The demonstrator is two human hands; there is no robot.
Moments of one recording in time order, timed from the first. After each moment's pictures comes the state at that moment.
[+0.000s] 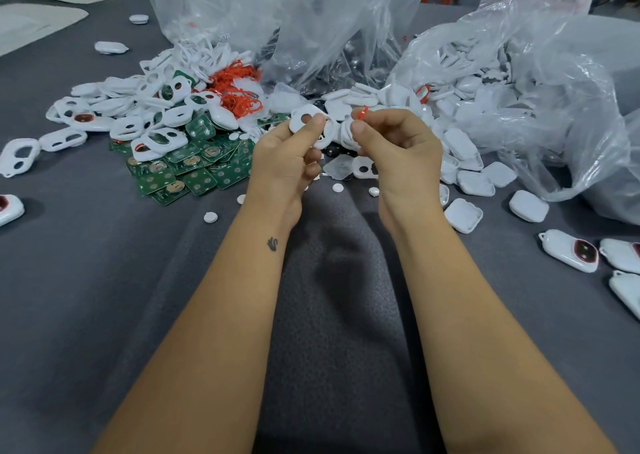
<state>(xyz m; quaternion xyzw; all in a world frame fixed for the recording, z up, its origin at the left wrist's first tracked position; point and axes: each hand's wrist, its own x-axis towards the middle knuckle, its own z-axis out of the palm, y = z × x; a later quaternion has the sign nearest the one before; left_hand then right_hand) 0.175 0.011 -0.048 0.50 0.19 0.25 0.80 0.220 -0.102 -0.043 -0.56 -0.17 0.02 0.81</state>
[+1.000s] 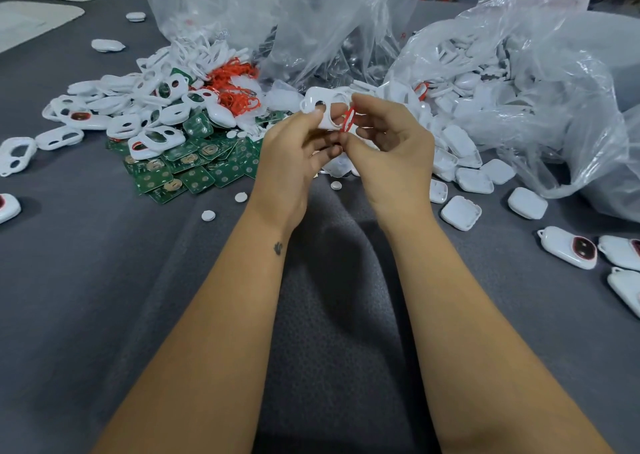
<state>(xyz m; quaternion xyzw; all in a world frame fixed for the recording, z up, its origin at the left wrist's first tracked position) 0.171 0.001 -0.044 0.52 0.08 0.25 0.81 0.215 -0.097 -0.043 -0.66 -0.23 -0.07 0.71</state>
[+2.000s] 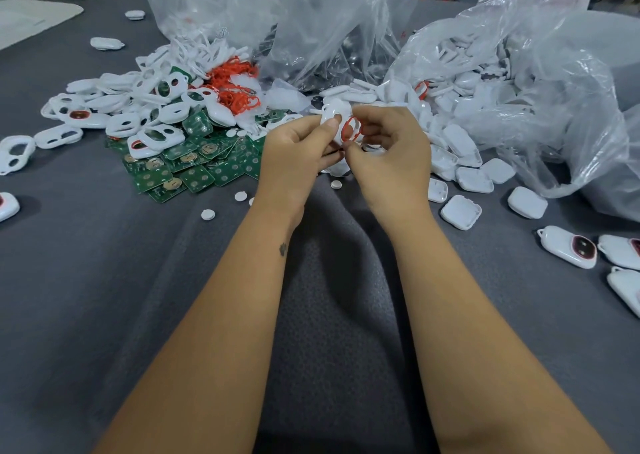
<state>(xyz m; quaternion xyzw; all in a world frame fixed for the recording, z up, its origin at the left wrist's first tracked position) 0.172 0.000 -0.048 0.61 0.11 0.26 0.74 0.219 -0.096 -0.047 -0.74 -0.24 -0.12 0.61</state>
